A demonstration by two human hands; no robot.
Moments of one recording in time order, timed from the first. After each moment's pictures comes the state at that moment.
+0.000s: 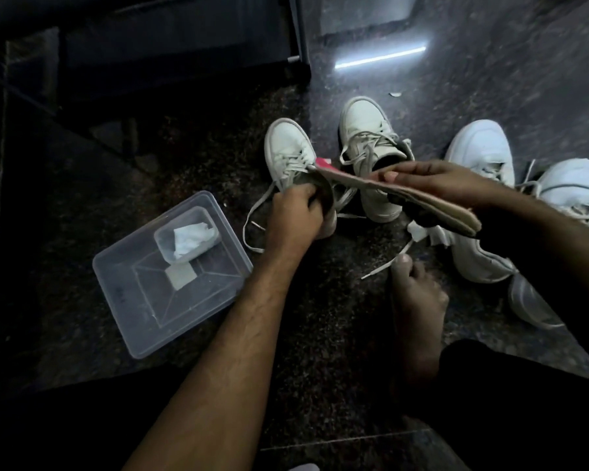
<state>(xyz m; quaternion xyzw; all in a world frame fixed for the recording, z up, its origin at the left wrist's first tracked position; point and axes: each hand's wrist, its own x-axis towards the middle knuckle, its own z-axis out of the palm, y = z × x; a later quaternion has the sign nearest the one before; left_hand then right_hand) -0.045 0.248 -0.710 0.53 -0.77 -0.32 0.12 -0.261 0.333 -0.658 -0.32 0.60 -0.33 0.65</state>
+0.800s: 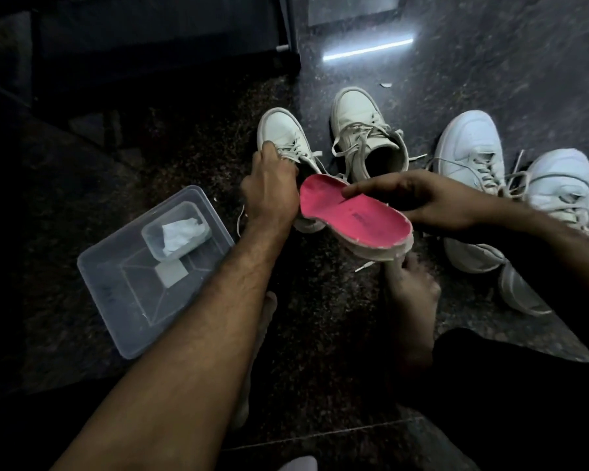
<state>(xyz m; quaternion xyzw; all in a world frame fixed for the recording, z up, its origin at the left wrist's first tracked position) -0.051 0.210 -0.723 0.54 -0.83 -0.09 0.01 -0.241 0.351 -0.648 -0.49 0.51 -0.29 0.64</state>
